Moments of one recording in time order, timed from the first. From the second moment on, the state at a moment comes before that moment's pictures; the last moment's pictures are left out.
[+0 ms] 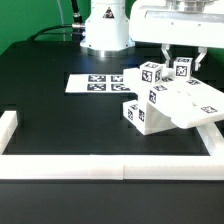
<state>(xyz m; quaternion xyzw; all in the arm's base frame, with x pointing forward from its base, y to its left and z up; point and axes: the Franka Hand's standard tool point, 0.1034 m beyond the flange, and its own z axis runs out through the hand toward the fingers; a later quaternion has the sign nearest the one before) 0.540 0.103 0.113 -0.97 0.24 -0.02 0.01</state>
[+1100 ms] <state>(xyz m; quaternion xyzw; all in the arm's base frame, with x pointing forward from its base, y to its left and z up) 0.539 0.109 0.113 -0.84 0.54 0.00 0.03</state>
